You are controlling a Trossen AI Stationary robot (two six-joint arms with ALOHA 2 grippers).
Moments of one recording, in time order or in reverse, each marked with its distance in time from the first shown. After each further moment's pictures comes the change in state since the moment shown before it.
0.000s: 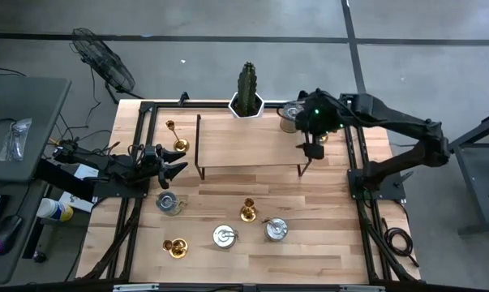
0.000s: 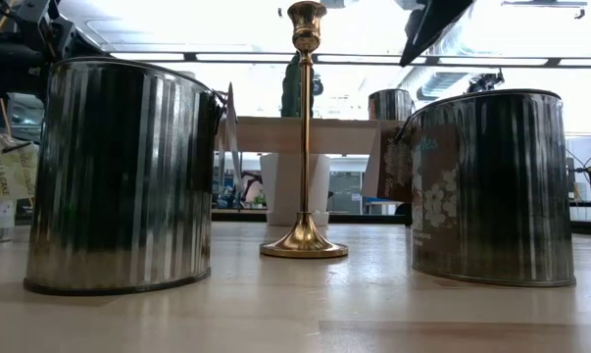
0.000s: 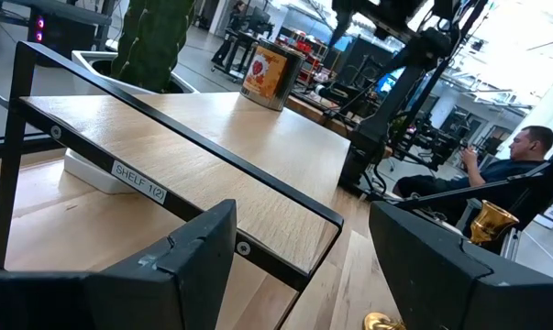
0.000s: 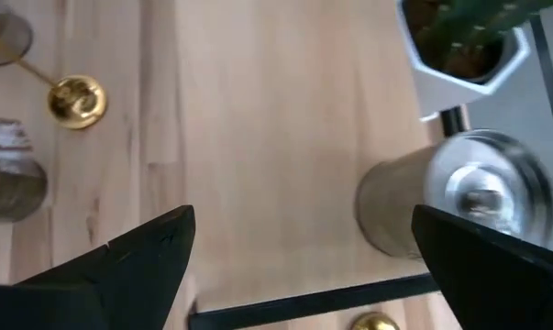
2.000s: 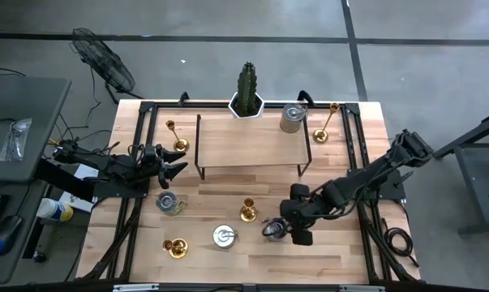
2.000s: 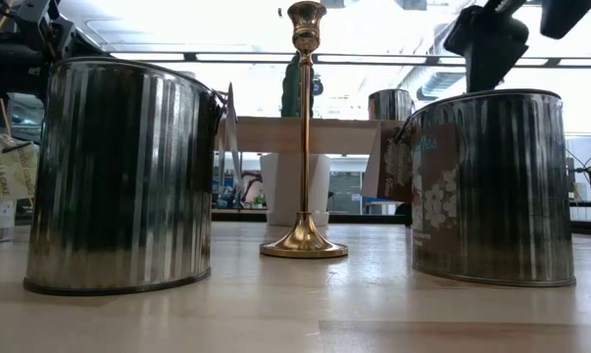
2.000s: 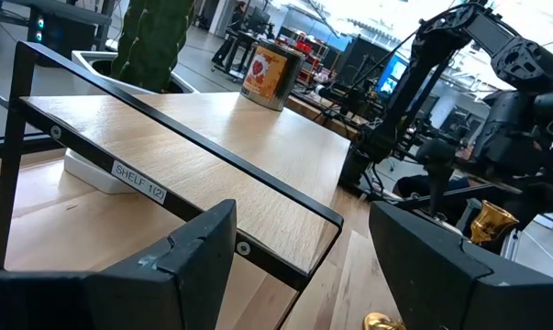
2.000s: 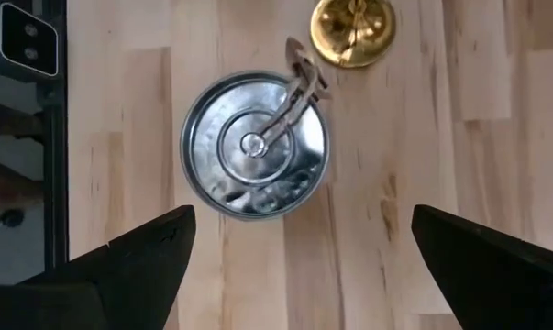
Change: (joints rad) left arm 0.000 0.000 0.000 0.000 0.000 0.000; right arm 0.781 0.255 -0.246 0.345 0.113 0.802
